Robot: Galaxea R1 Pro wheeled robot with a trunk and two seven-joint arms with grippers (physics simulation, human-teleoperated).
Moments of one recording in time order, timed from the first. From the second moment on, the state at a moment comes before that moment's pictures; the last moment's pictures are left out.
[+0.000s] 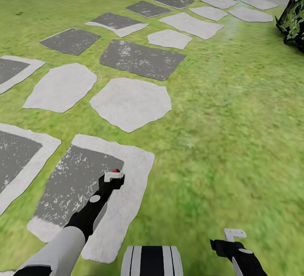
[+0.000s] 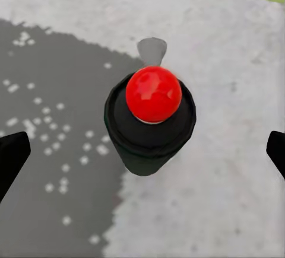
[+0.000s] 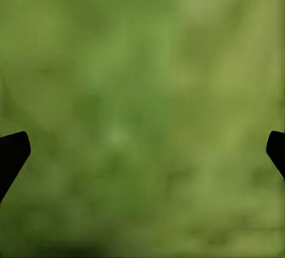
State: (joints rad) left arm -0.71 -0.05 0.00 -0.52 -0.06 -0.16 -0.01; right arm -0.24 -0.08 -0.12 -0.90 0.00 0.41 0.00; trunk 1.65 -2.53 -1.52
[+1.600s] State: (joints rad) left arm -0.71 -0.05 0.00 -0.52 -0.06 -0.16 -0.01; right arm -0.24 -0.08 -0.12 -0.90 0.00 0.41 0.00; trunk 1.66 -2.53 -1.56
